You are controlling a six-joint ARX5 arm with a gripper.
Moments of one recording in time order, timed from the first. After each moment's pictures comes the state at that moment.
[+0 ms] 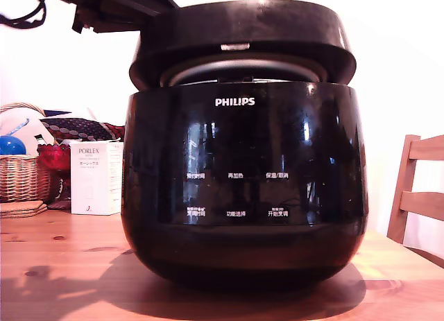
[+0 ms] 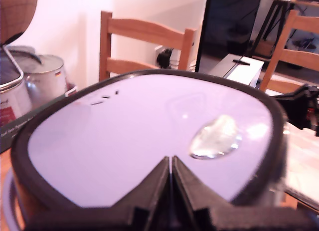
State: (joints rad) arm -0.63 1.08 0.66 0.18 0.46 0.00
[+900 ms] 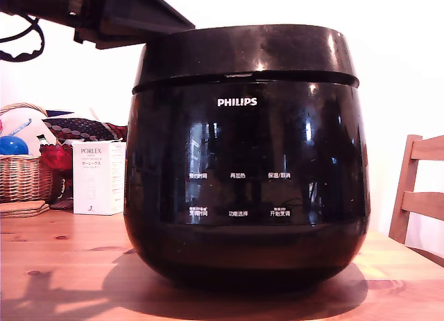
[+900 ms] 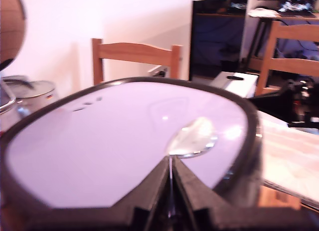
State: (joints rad) arm -0.68 1.07 0.52 0.39 0.46 0.03
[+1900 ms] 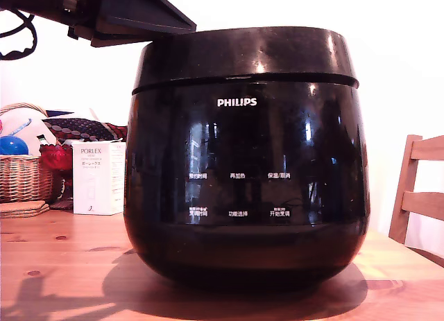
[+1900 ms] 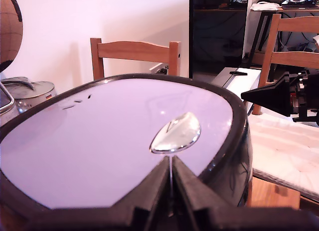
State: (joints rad) arm -0.70 1.06 0.51 0.34 0.37 0.06
